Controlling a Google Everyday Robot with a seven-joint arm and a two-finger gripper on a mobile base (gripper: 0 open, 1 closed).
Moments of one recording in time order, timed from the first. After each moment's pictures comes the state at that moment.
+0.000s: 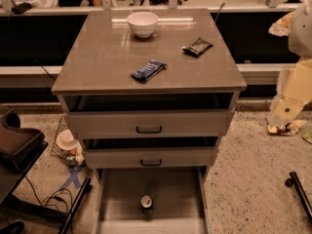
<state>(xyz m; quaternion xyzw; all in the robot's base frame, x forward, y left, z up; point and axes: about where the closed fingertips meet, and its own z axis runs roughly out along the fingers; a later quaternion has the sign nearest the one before) 0.438 -0.212 0.991 -0.60 0.78 -0.05 0.18</state>
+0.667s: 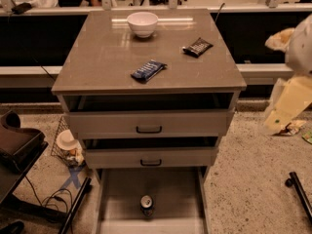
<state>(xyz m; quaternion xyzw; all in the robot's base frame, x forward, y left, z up) 0.443 -0.212 0.964 -0.59 0.78 -0.01 0.23</state>
